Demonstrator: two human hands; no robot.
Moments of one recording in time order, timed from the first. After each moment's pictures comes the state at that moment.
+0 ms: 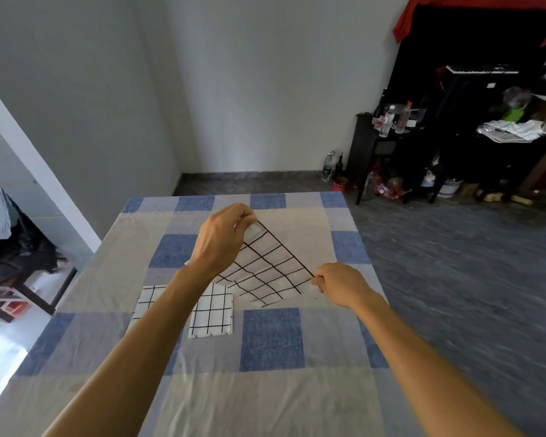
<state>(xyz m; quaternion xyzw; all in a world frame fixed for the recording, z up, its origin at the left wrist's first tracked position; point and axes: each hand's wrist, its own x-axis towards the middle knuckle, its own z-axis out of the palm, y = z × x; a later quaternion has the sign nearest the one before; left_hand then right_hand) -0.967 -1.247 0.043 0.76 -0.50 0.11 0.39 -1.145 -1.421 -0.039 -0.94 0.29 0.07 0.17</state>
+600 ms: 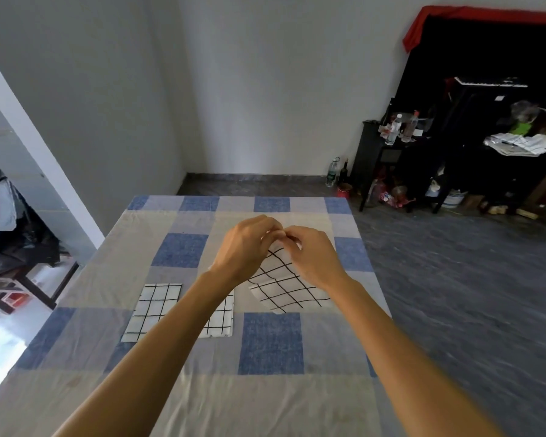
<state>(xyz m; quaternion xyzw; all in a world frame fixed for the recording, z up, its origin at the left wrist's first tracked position) -0.994 -1.258 0.043 0.74 -0.55 0.10 0.38 -1.101 -1.369 0.036 -0.90 0.18 -0.21 0.34</state>
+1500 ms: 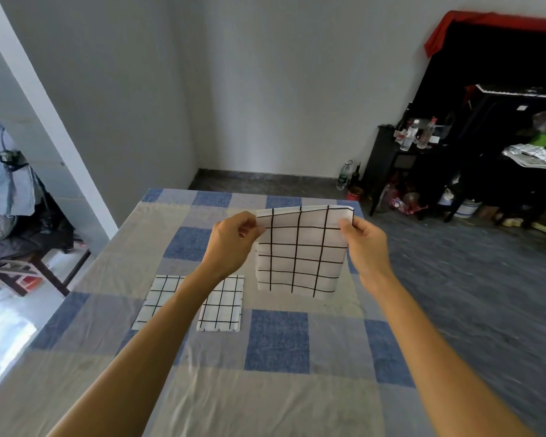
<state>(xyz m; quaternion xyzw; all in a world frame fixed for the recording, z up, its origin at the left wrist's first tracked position) -0.963 -1.226 0.029 0.79 -0.39 -0.01 0.47 -1.122 -1.406 0.035 -0.71 0.31 -0.34 0.54</state>
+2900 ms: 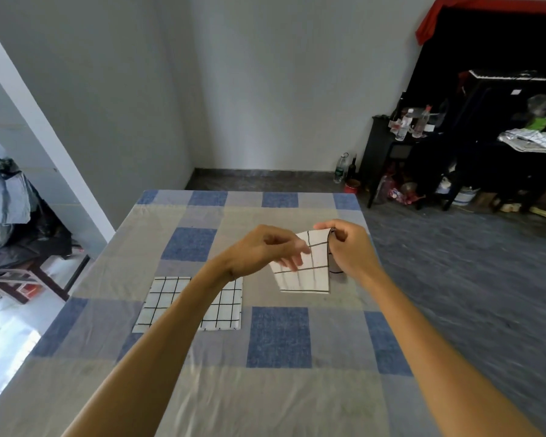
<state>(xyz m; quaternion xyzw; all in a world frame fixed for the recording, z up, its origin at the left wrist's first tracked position) -1.004 -1.241 0.067 0.66 -0.52 -0.35 0.43 -1.124 -1.404 0.027 -0.82 0.26 -0.26 0.45</state>
